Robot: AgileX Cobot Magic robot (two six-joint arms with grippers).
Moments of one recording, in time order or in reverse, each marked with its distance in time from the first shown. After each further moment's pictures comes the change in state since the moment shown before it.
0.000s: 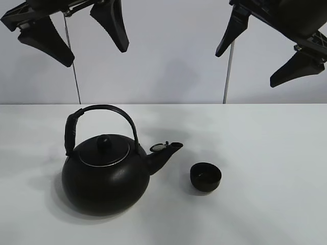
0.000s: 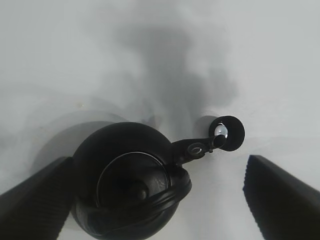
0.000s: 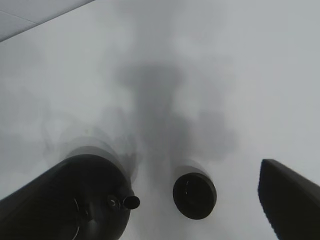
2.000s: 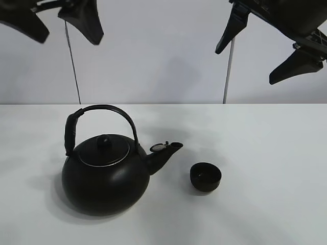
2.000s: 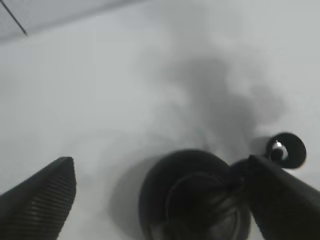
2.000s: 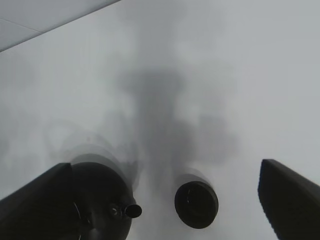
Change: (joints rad) left arm -0.042 -0.168 0.179 0.279 -0.198 -0.003; right arm 0.000 0.000 0.000 0.000 -0.026 0.000
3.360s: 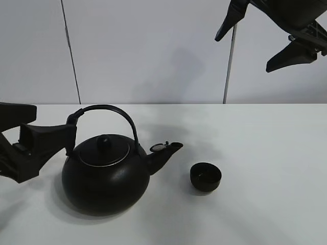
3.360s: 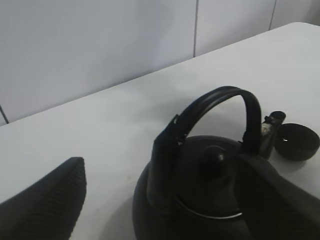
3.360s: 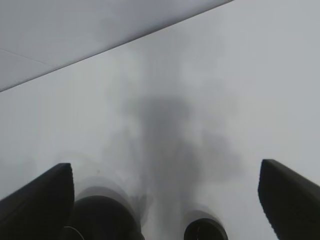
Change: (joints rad) left arm 0.077 0.112 1.070 0.147 -1.822 0.182; right arm 0.000 0.000 0.000 0.003 -0.116 0.000
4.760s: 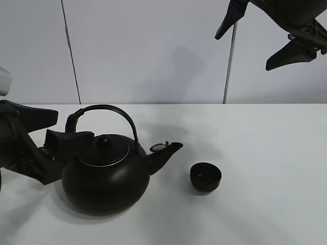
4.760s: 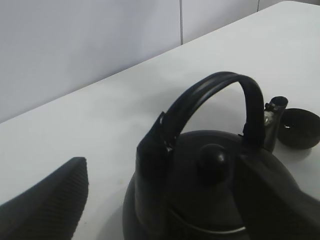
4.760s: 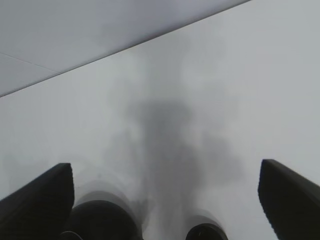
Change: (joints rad) left arm 0.000 0.128 -0.089 0.048 -0.003 0.042; right arm 0.000 0.000 0.000 0.000 -0.015 0.000
